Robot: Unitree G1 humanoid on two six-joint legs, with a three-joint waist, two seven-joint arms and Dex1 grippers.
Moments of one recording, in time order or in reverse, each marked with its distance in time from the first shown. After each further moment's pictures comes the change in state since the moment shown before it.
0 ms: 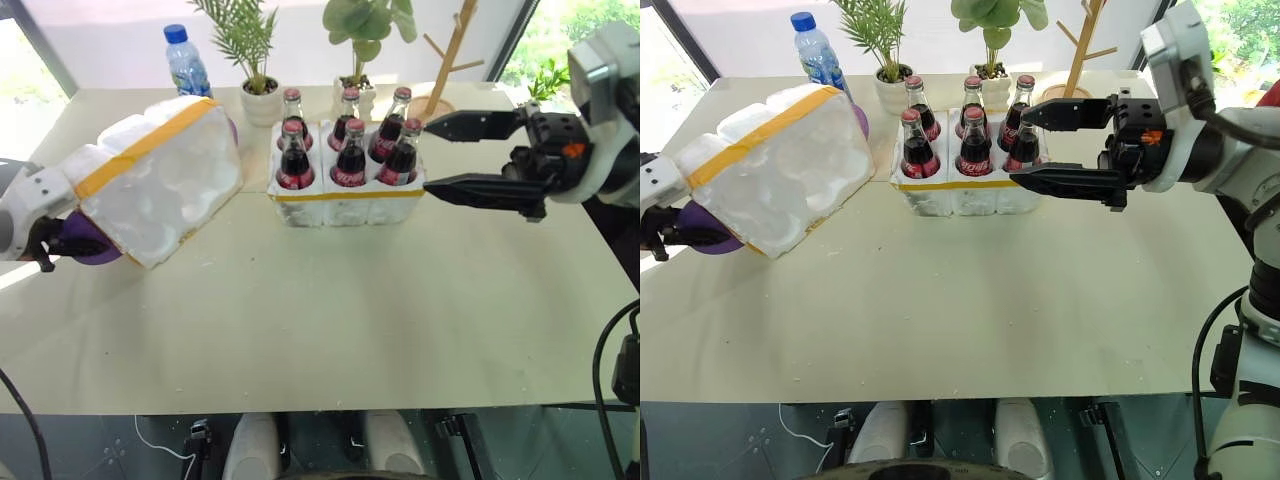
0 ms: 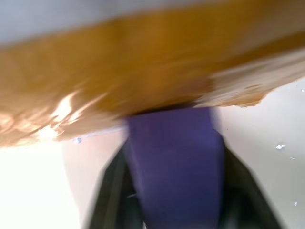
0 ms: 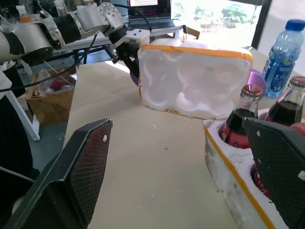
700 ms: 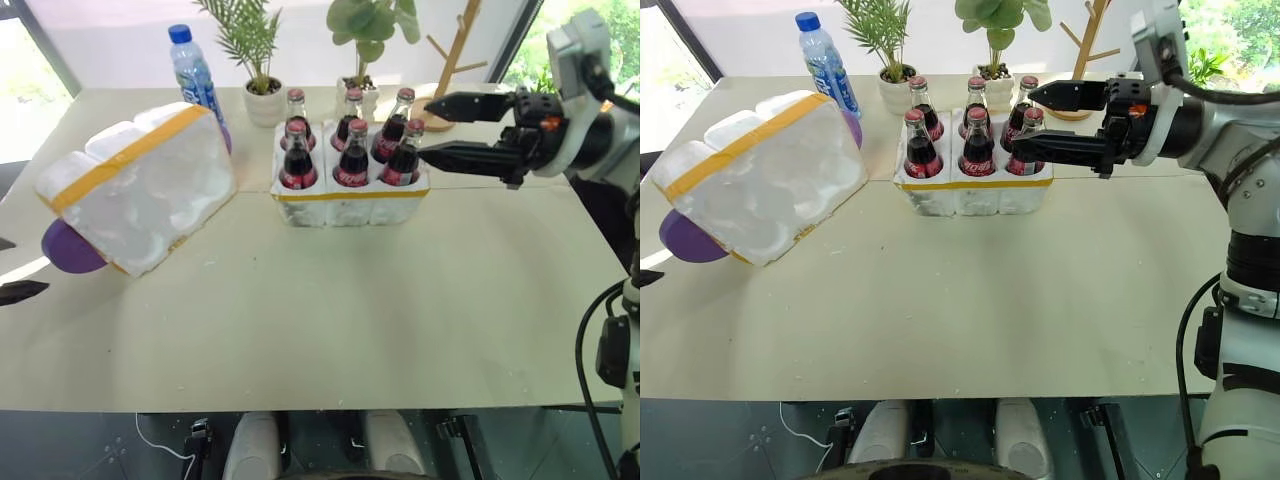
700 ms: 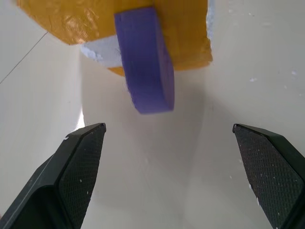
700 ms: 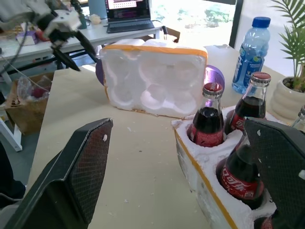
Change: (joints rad) left arm 0.610 0.143 0.513 -0.373 -0.169 0.117 0.017; right arm -0.153 0.053 0.083 0.221 -0.141 -0.067 0.062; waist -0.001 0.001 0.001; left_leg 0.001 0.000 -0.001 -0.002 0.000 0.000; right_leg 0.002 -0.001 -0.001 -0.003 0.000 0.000
